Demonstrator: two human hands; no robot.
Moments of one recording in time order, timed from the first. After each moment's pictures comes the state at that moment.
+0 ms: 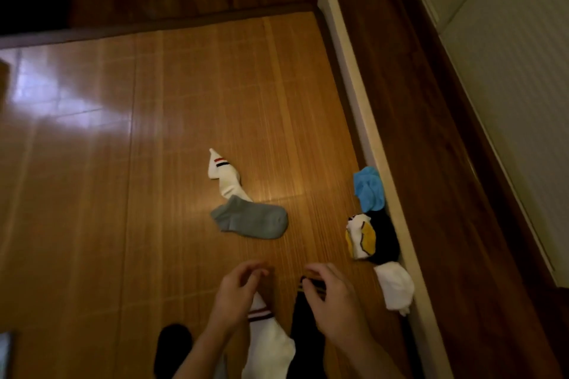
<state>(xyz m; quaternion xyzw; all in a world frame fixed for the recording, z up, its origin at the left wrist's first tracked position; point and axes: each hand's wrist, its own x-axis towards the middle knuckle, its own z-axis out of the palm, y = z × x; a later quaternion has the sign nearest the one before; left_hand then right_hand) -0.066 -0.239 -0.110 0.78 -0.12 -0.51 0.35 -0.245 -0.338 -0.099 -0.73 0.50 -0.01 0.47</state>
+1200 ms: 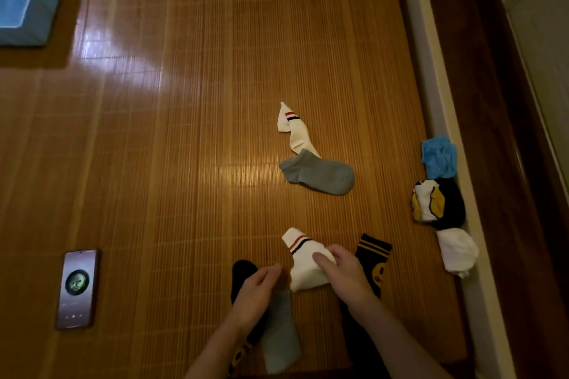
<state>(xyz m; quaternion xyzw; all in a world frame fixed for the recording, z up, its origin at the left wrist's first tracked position) -0.036 -0.092 -0.091 0.72 0.01 -0.61 0.32 -0.168 -0.226 -0.114 -0.53 0.60 0.06 0.60</state>
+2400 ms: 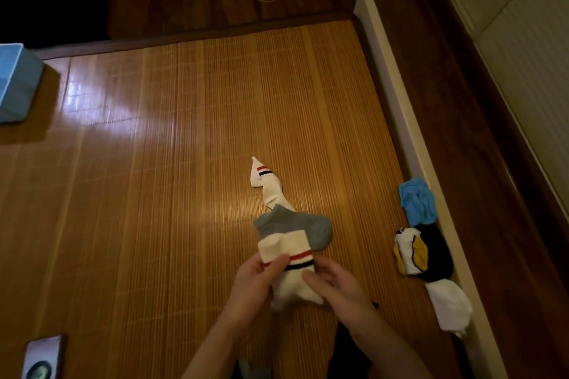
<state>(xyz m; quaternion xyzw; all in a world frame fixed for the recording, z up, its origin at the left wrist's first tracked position) 0.001 -0.235 -0.057 0.61 0.03 -0.58 0.54 -0.148 -0.325 -0.070 -0.41 0.49 -0.06 0.77</state>
